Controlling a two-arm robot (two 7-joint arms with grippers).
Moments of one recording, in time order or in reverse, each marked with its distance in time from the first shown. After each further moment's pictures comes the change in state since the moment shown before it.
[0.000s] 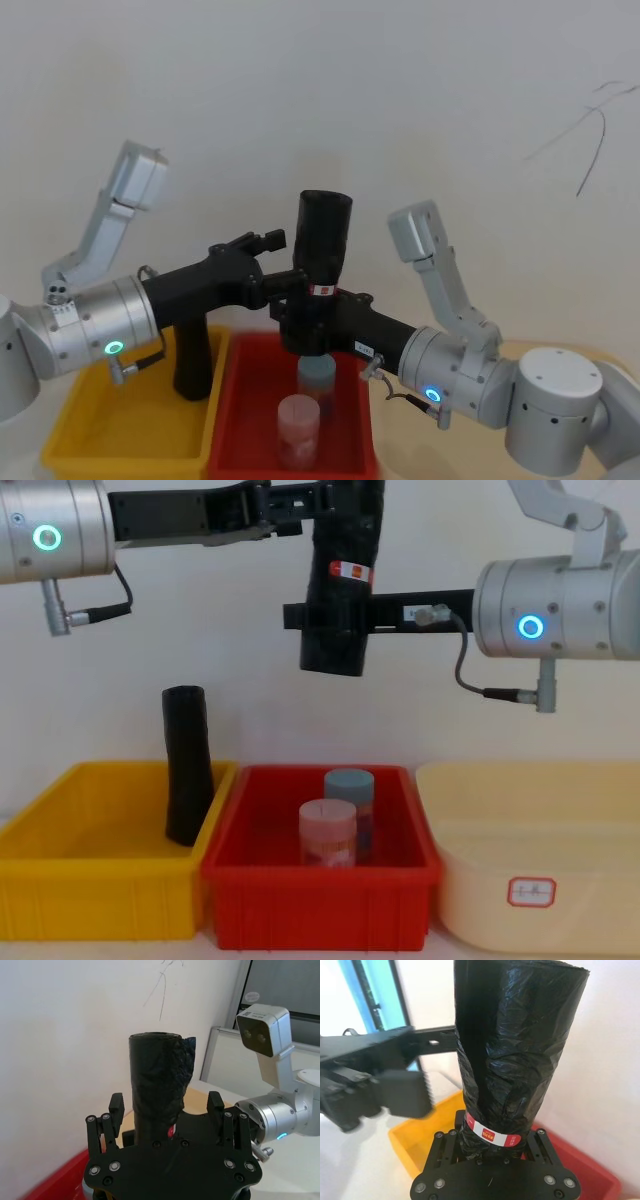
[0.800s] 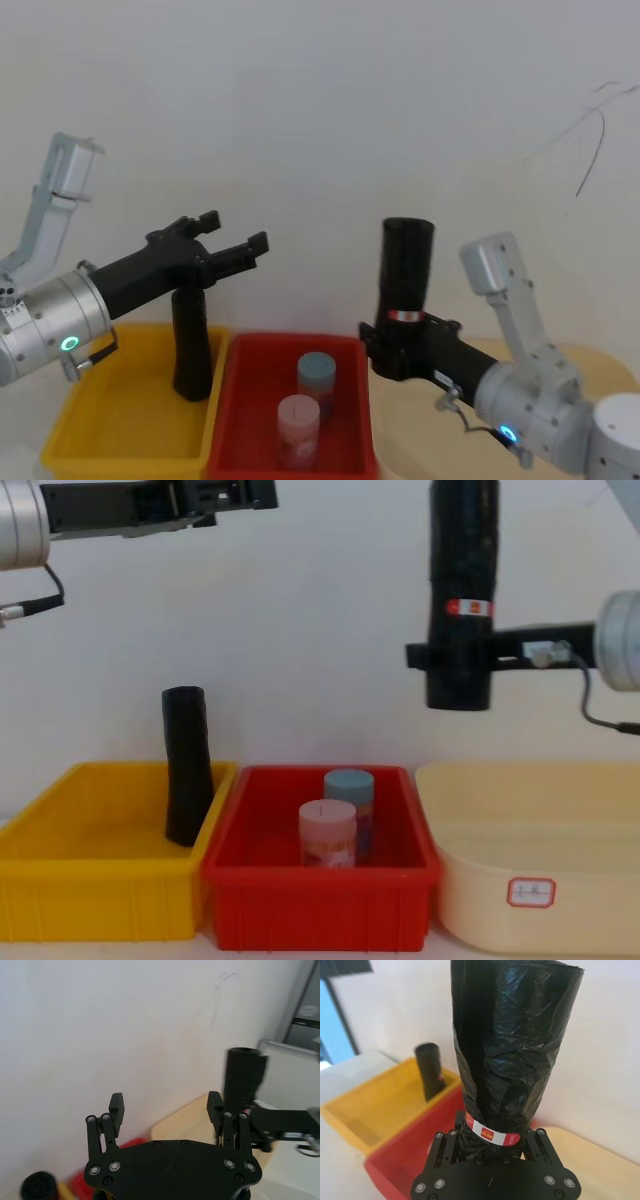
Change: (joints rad) left arm 0.081 0.041 -0.085 -0.087 -0.007 -0.007 0.182; right arm -0.165 0.127 0.087 -0.206 -0.064 0.077 -0.187
